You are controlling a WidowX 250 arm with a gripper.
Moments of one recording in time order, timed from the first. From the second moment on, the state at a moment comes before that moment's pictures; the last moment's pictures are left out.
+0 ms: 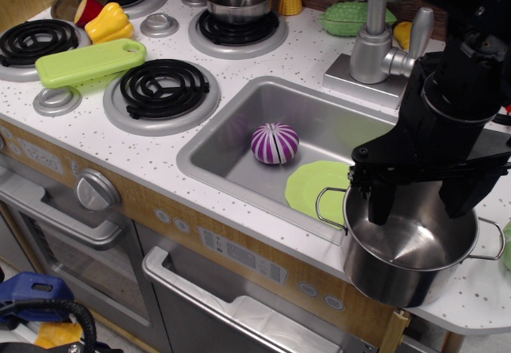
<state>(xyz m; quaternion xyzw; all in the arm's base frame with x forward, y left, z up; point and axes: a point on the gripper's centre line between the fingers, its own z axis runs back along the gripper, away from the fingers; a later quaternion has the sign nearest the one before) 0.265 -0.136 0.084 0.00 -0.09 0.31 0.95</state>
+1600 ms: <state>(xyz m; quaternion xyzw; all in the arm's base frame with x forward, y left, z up) 0.296 -0.095 0.055 0.07 -0.08 0.01 0.99</state>
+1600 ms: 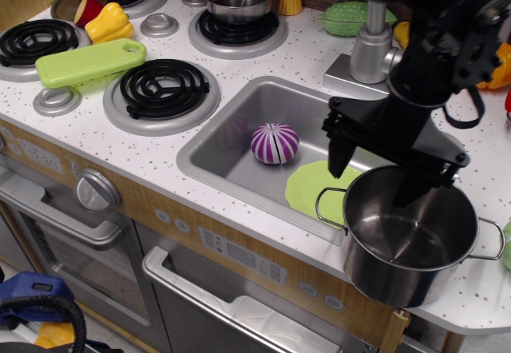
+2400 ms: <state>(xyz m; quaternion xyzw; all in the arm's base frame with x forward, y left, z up) 0.293 -0.080 0.037 0.01 -0.08 0.03 1.00</state>
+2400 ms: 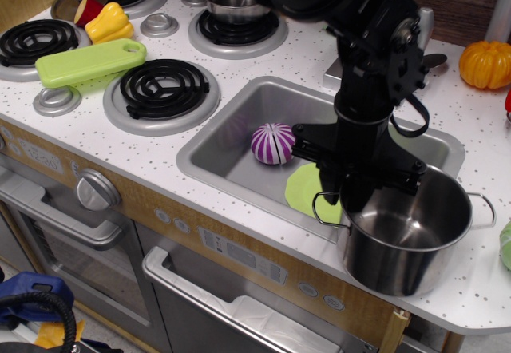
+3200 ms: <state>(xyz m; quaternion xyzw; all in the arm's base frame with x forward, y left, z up) 0.359 -0.010 0.075 0.08 -0.14 -0.11 0.98</state>
